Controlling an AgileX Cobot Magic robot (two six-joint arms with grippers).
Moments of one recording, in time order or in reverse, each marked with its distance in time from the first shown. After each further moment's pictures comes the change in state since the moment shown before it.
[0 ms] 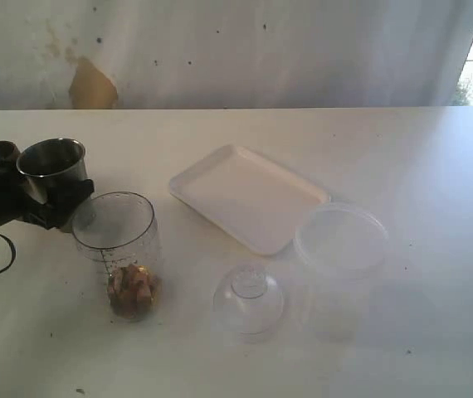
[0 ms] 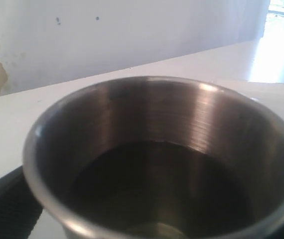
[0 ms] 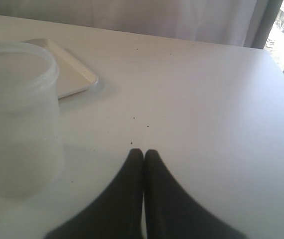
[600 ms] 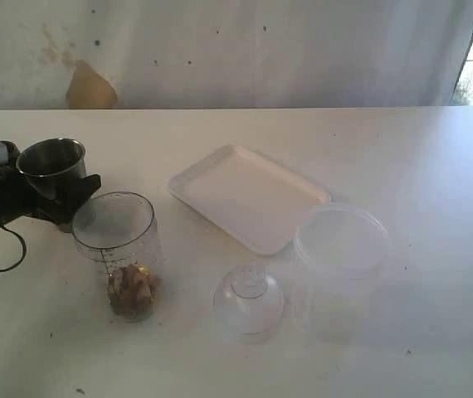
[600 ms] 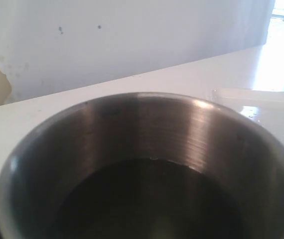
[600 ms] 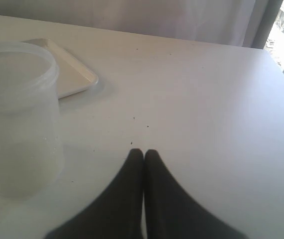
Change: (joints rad) left arm -0.042 0.000 0.000 -0.069 -0.003 0.017; right arm 0.000 0.000 0.000 0.000 0.000 0.000
